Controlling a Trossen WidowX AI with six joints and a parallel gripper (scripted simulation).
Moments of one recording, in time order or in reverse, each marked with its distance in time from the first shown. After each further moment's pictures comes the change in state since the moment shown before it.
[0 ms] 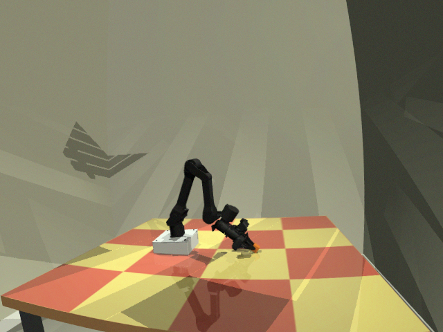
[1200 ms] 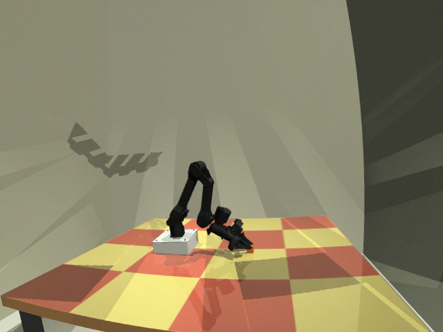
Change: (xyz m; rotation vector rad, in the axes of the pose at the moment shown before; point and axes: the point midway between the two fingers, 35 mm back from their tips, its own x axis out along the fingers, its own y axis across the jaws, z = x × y) arm -0.015 0.002 -0.007 -0.006 -0.130 0.001
